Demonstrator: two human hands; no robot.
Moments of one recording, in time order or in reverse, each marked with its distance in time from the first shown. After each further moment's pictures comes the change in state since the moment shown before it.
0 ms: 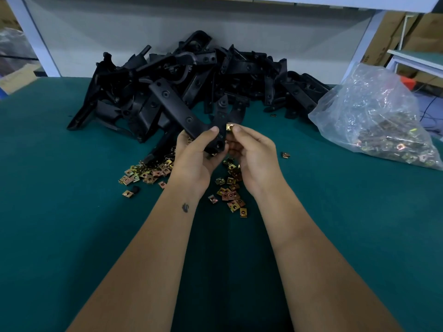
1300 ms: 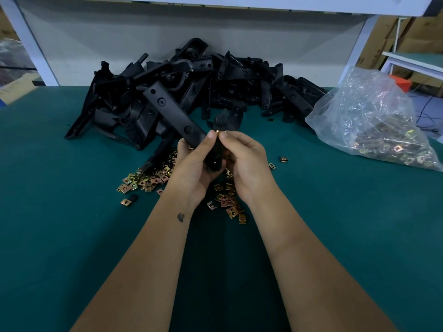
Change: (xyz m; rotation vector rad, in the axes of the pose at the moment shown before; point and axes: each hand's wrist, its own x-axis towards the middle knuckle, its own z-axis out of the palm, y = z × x) left_hand 0.001 -0.001 -0.008 0.105 -0.069 -0.031; right_hand -0.007 0.001 0.012 -0.101 -0.051 -0.001
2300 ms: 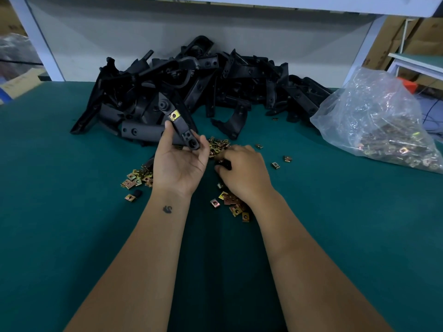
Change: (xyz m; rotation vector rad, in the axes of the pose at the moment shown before) left_hand -0.002 0.022 -0.013 -0.583 0.031 -0.060; right_hand 0.011 0.022 -0.019 -1.480 -0.147 -0.381
